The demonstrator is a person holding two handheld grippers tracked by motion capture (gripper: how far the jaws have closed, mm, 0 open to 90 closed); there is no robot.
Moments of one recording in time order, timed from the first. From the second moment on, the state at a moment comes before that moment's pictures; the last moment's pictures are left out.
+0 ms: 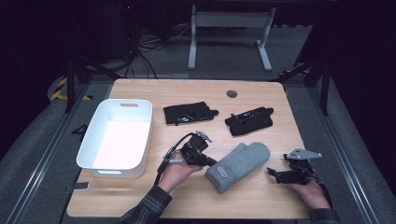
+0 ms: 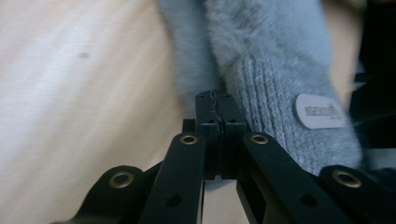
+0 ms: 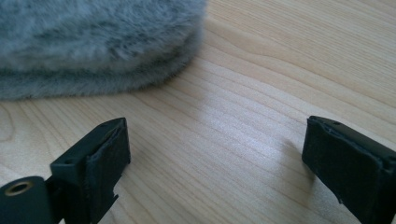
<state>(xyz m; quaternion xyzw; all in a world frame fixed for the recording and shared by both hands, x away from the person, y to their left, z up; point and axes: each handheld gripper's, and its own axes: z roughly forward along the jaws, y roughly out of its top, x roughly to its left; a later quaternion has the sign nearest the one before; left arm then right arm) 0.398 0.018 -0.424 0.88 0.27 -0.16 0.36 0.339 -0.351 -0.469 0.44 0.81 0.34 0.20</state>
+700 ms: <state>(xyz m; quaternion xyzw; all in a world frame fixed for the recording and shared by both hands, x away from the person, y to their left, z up) 0.418 0.001 -0.396 0.88 0.23 -0.05 0.40 0.339 -0.351 -0.469 0.43 0.81 0.34 0.20</state>
